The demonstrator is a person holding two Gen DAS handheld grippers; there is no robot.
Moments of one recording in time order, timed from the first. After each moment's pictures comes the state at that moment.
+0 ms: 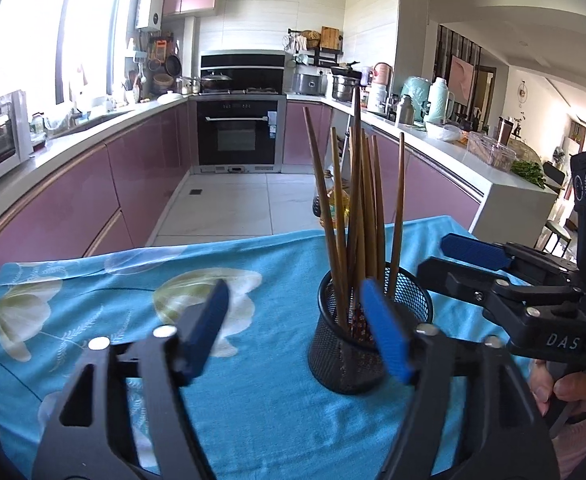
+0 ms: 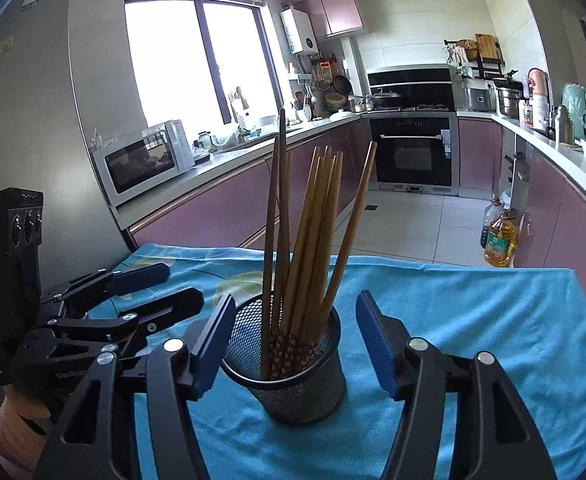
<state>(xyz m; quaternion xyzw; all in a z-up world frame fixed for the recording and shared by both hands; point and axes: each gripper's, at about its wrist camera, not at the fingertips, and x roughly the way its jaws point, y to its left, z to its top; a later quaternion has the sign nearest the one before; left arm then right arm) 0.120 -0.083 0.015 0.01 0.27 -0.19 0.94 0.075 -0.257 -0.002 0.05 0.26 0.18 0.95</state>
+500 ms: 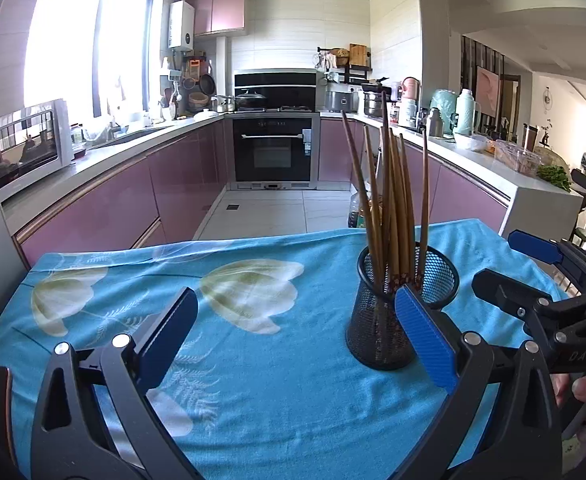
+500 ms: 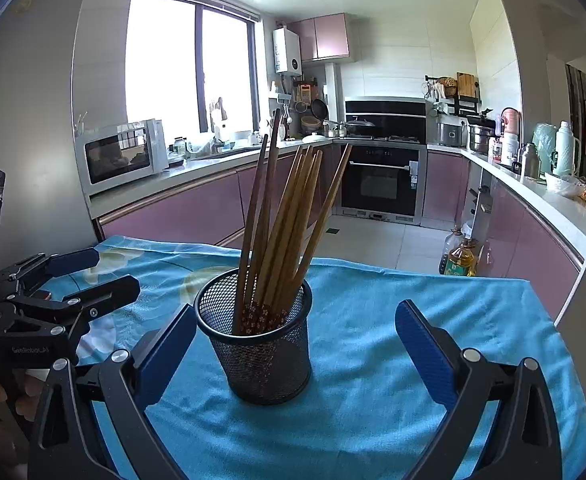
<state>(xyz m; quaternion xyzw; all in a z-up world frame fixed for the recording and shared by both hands) 0.072 -0.058 0.005 0.02 0.24 -0.12 0.96 0.042 -0.253 -0.018 0.00 0.22 0.12 0.97</state>
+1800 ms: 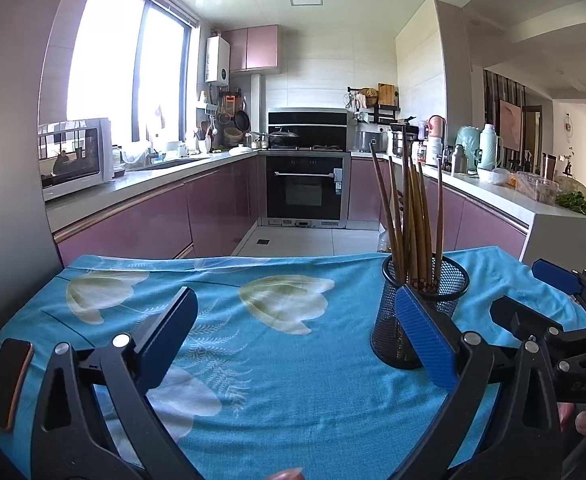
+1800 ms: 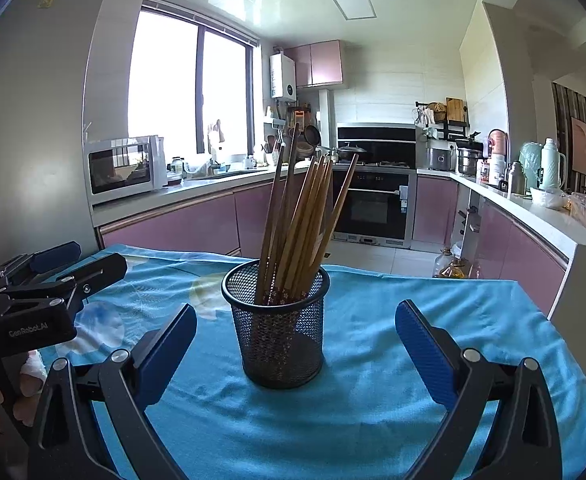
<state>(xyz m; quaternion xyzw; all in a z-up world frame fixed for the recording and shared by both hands) 0.018 -0.035 0.000 0.01 0.16 -0.07 0.98 -0.004 -0.234 -0.031 -0.01 0.16 0.09 0.98</state>
